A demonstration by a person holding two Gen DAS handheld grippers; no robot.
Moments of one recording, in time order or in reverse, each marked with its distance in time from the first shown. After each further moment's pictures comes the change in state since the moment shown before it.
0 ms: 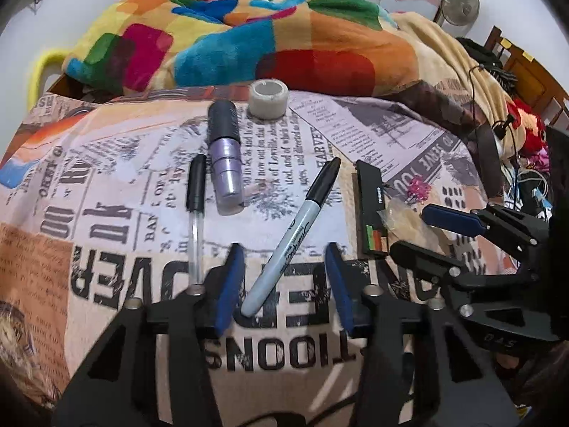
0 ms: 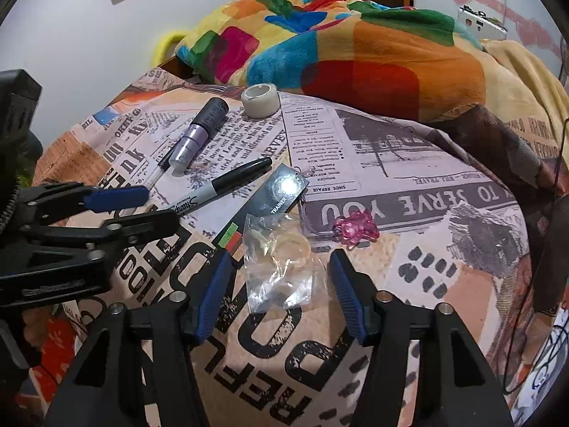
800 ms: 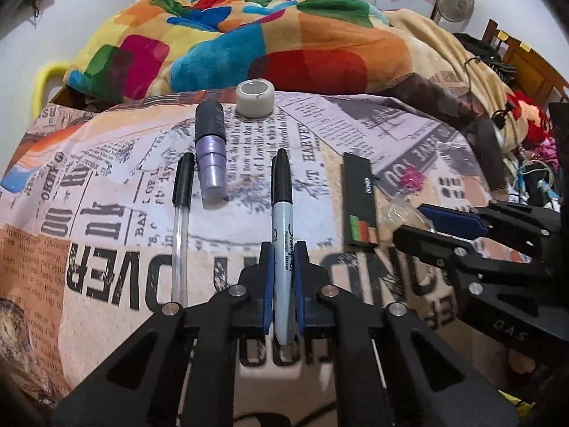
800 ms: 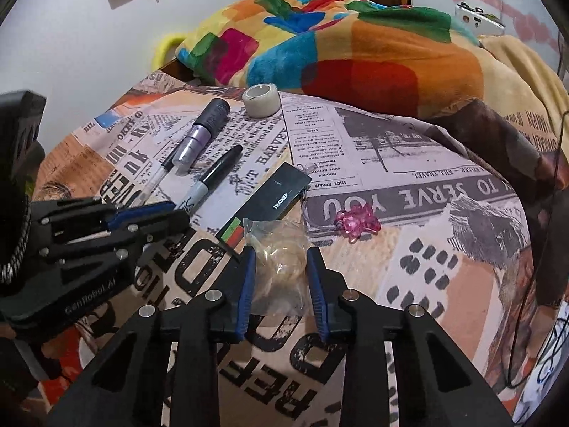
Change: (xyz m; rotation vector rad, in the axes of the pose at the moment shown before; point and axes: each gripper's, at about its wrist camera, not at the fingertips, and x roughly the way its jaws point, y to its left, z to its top) left arm -0.006 -0.017 -0.013 0.019 -0.045 0.026; right arm -0.006 0.008 -0.004 0.011 0.003 0.000
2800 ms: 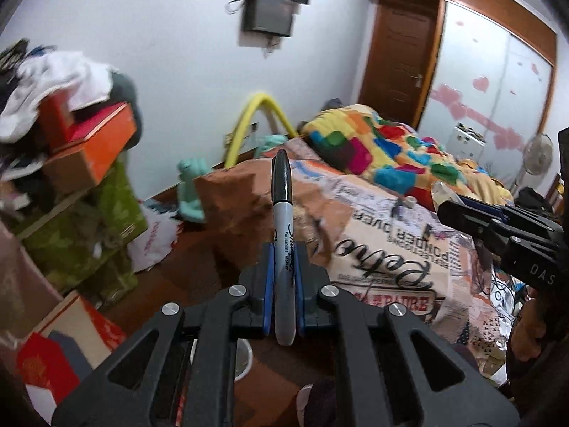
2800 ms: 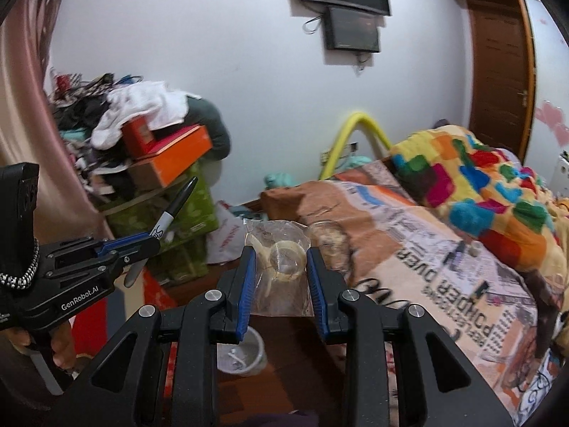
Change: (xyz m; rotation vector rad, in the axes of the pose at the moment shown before) left arm -0.485 0.094 -0.285 -0.497 -0.391 0.402; right arm -0.257 0.321 -0.070 -0.440 -0.248 0.378
